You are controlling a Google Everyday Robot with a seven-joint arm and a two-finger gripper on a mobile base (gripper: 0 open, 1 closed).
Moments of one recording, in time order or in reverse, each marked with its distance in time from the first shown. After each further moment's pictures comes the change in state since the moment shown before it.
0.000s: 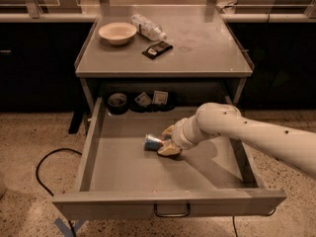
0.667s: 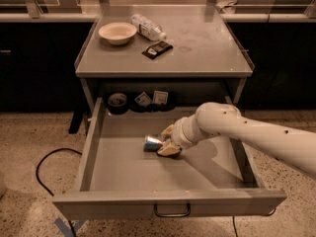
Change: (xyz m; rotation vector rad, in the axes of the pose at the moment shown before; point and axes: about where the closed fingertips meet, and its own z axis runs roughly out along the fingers) arm 0.000 0.000 0.000 0.000 0.000 0.000
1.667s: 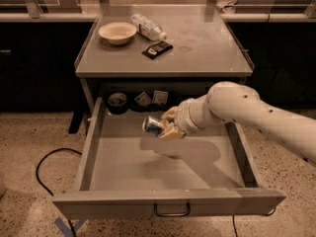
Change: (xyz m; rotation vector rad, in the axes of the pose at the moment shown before) arm -0.065 -0.017 -0.089 0.092 -0.072 -0.089
